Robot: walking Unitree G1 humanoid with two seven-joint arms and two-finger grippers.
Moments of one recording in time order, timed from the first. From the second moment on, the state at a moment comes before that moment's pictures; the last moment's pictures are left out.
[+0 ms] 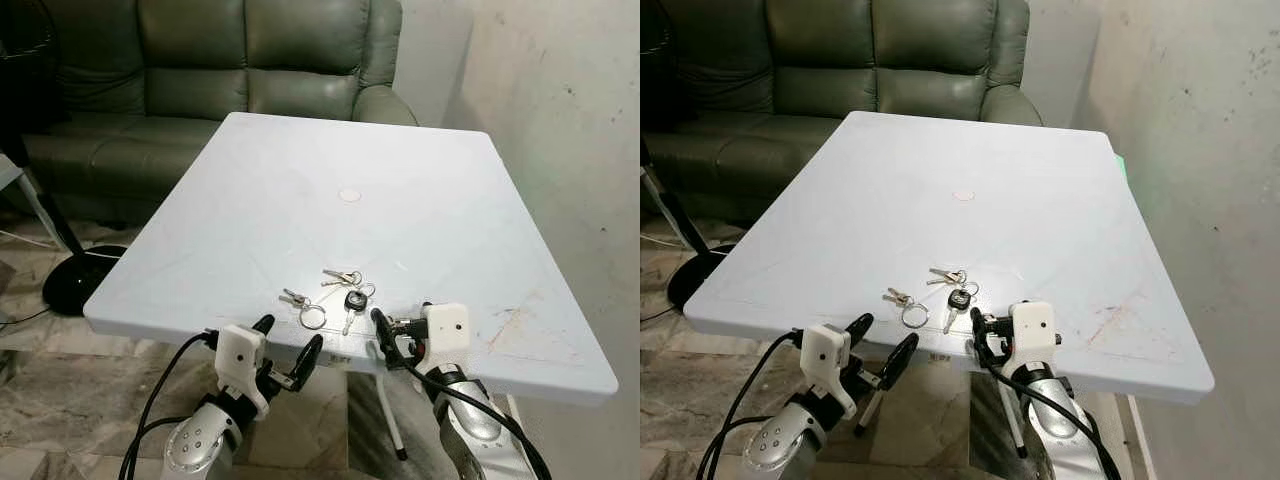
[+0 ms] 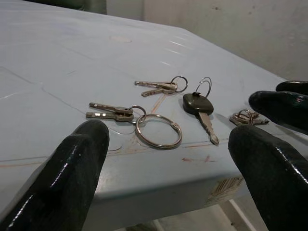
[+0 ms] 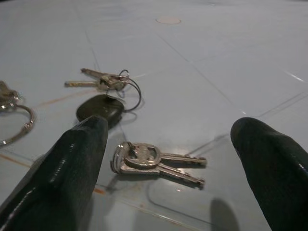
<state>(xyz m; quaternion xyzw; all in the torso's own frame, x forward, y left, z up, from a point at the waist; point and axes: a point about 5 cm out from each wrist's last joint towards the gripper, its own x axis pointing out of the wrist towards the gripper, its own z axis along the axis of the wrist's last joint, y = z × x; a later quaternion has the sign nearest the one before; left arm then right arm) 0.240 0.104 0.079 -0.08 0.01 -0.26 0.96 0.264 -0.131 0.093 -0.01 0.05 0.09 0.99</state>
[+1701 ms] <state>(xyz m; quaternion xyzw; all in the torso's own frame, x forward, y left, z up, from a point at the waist) 0.237 0.109 0.081 -0.08 0.01 -0.24 0.97 0.260 -0.098 0.087 -0.04 0.08 0.09 0.99</state>
